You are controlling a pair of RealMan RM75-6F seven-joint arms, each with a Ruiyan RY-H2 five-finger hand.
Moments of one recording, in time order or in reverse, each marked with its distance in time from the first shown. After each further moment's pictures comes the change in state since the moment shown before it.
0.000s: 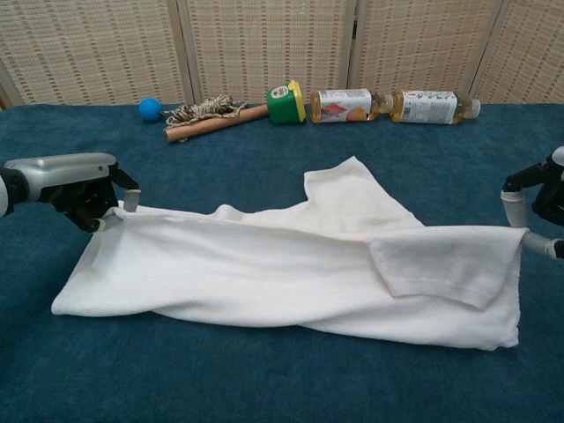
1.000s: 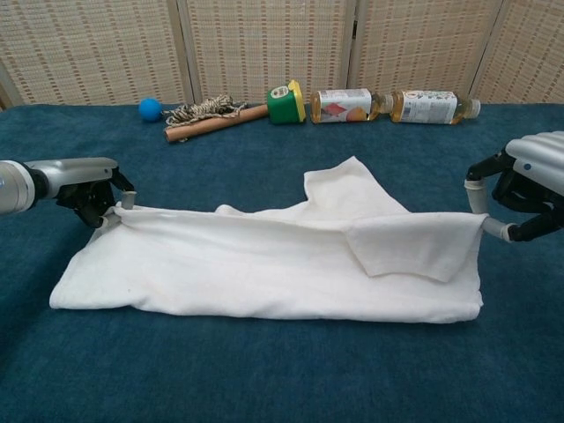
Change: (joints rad) left arm -0.084 -0.084 -0.002 0.167 -0.254 -0.081 0.117; right arm 0.070 -0.105 0.037 0.121 0.025 -0.020 0.002
